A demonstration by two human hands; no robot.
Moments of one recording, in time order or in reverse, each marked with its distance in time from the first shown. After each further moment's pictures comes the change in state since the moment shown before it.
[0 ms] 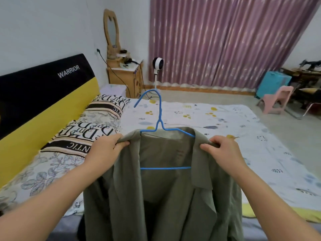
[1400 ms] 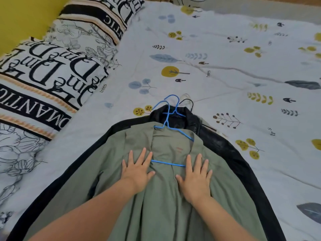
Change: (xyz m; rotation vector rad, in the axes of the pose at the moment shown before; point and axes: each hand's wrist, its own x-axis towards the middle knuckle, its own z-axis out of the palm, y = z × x) left_hand 0.163 -0.208 0.510 0.370 -0.950 -0.451; right_hand 0.217 0.328 0.444 -0.596 -0.795 0.201
